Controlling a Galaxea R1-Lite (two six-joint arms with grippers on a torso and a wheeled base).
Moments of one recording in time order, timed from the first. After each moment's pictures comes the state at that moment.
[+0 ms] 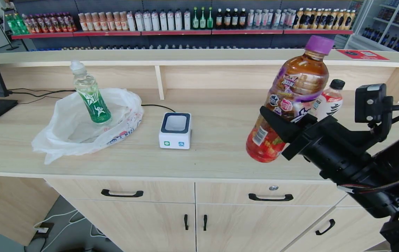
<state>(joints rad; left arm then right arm) 0.00 0.00 0.00 0.00 0.00 0.00 0.58 1.67 -0.51 -1.57 0.05 0.05</state>
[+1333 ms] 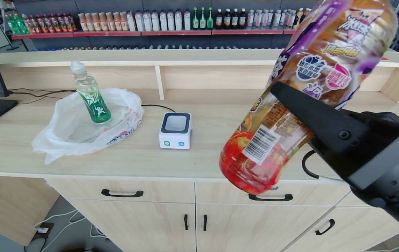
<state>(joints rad) 0.00 0.00 0.00 0.00 0.00 0.00 0.82 1.51 -0.53 -1.57 0.25 0.44</state>
